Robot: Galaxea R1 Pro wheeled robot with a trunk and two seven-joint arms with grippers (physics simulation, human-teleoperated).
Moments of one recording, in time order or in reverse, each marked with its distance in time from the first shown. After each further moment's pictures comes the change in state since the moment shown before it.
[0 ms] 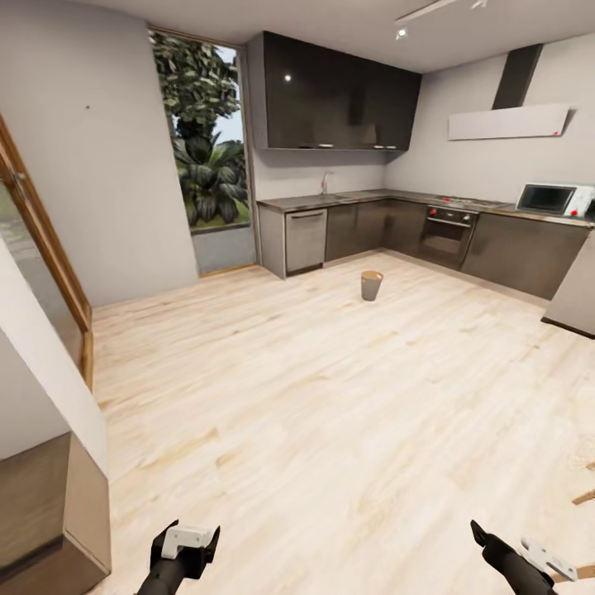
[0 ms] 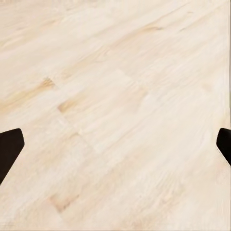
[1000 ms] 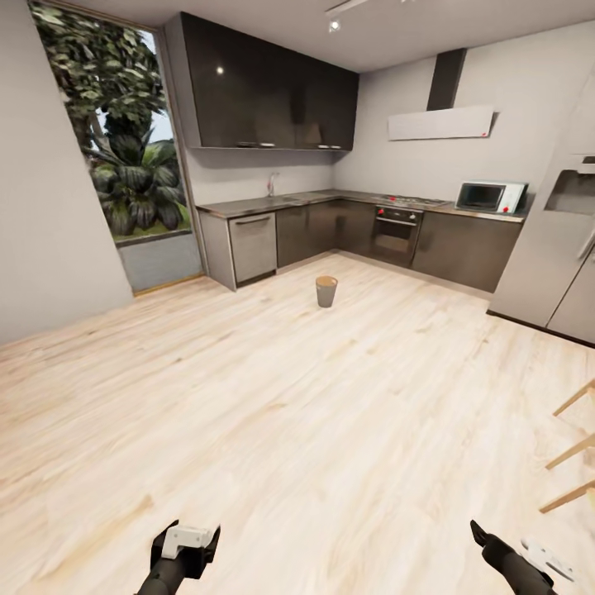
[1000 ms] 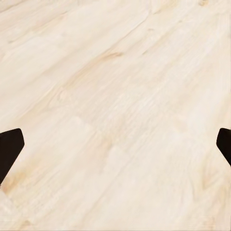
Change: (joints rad) left arm 0.000 0.000 -0.001 0.000 0.000 0.000 0.000; right arm 0.000 0.001 0.000 0.000 0.001 0.000 0.000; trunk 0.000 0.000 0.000
